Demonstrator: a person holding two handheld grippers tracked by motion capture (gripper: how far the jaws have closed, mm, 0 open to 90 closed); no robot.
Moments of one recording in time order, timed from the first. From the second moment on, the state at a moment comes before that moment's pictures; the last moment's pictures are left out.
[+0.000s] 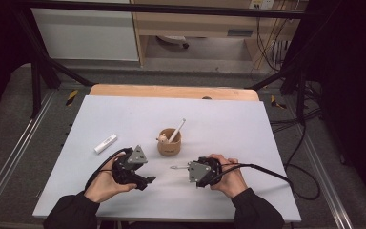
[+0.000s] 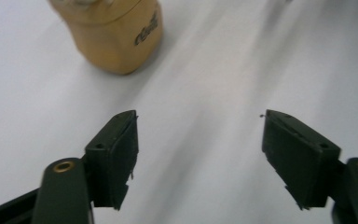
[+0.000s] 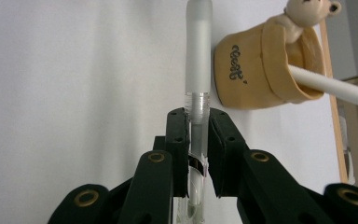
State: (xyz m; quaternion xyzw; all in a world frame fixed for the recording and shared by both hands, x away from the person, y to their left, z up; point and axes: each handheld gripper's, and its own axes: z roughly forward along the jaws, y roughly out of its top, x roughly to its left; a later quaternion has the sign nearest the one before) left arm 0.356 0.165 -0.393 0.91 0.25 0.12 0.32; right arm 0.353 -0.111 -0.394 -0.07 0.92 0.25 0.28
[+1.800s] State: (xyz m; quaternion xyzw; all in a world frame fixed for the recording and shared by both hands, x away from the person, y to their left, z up) left arm 0.332 0.264 -0.442 0.84 0.38 0.15 0.36; right arm 0.404 -0.125 -0.363 0.35 0.76 0.53 0.17
